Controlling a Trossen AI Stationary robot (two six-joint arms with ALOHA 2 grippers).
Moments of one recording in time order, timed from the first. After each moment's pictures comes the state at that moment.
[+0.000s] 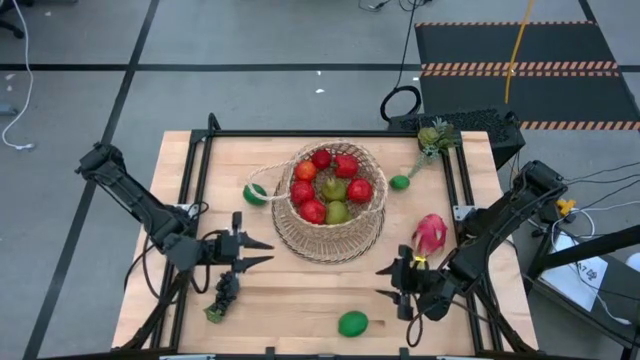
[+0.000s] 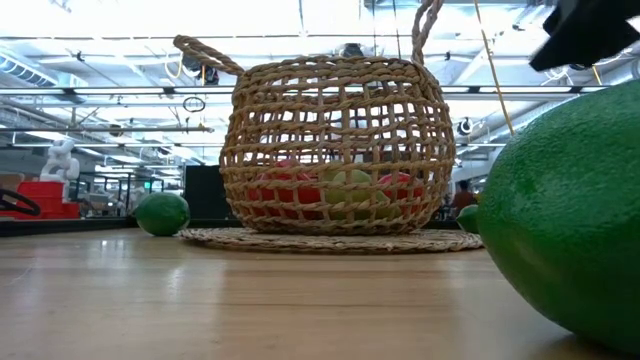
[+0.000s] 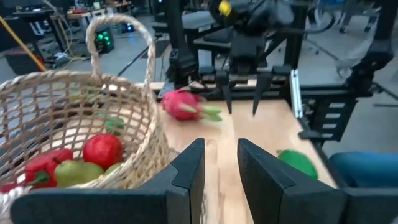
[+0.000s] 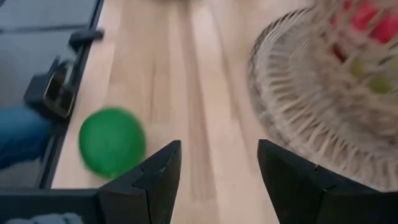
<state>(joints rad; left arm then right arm) -0.71 1.06 0.75 0.08 -0.72 -0.13 0.81 1.41 0.83 -0.30 0.65 0.69</state>
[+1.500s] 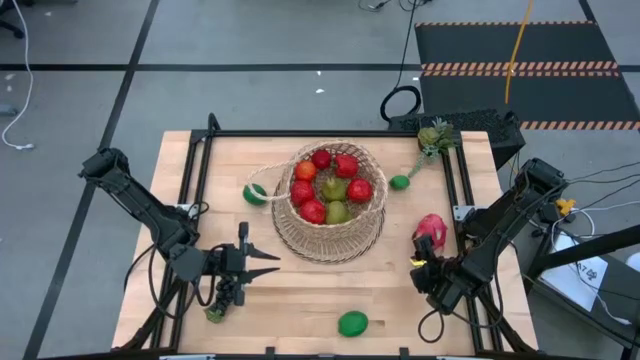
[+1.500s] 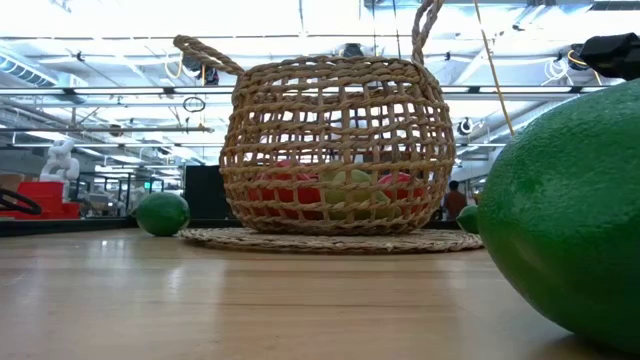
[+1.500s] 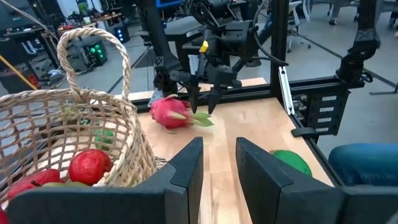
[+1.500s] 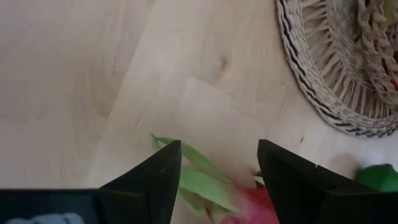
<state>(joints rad) -0.73 1.17 0.78 0.20 -0.72 -0.02 0.88 1.38 0.83 -1.00 0.44 0.44</state>
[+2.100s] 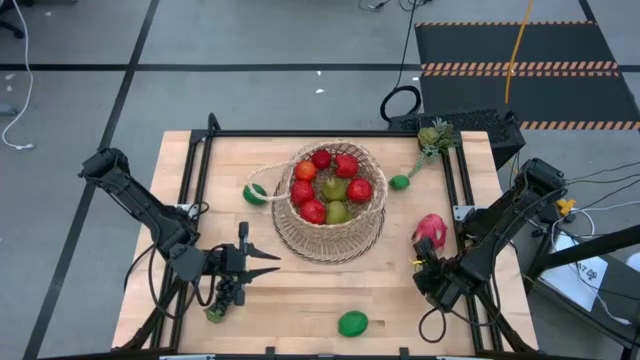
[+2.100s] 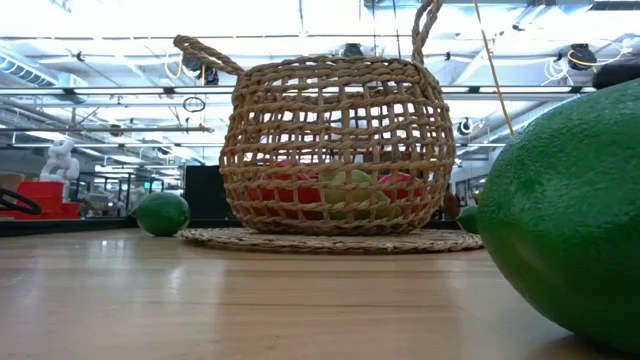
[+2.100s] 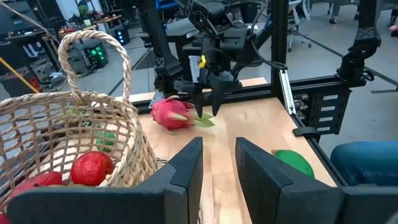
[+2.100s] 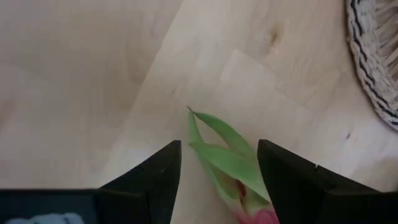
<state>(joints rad) -0.73 1.17 0.78 0.20 -0.72 -0.01 0.89 1.38 0.77 -0.96 0.31 0.38</state>
